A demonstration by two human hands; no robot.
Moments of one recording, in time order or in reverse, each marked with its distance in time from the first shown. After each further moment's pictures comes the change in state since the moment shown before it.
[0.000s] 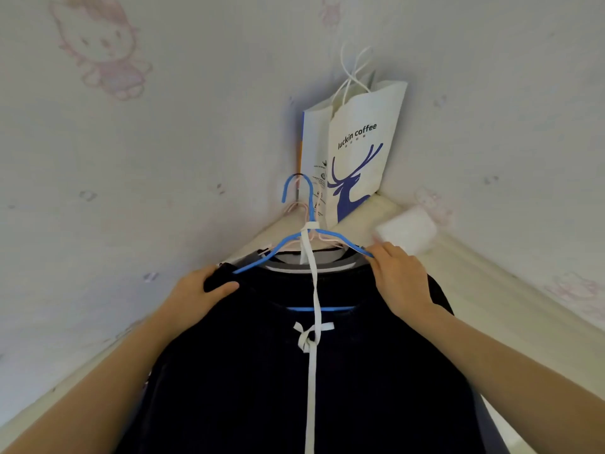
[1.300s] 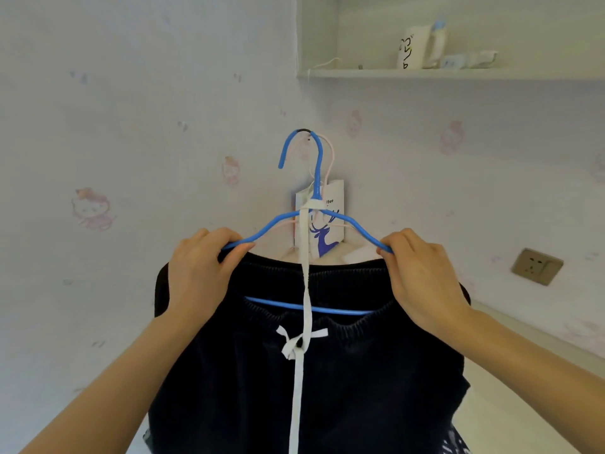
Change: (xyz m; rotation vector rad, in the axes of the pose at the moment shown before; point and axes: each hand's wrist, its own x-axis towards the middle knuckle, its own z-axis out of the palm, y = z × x) left_hand -0.373 0.173 -0.106 0.184 0.849 0.618; right_hand -0.277 -0.107 -0.368 0.037 0.467 -0.095
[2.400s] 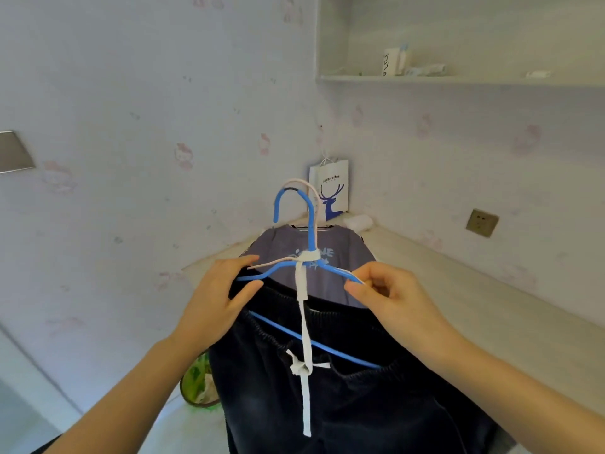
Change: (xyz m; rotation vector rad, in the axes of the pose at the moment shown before) left_hand -0.281 0.164 -0.186 -0.189 -0.275 -0.134; right_hand -0.258 -0.099 -0.251 0.969 -0.441 0.314
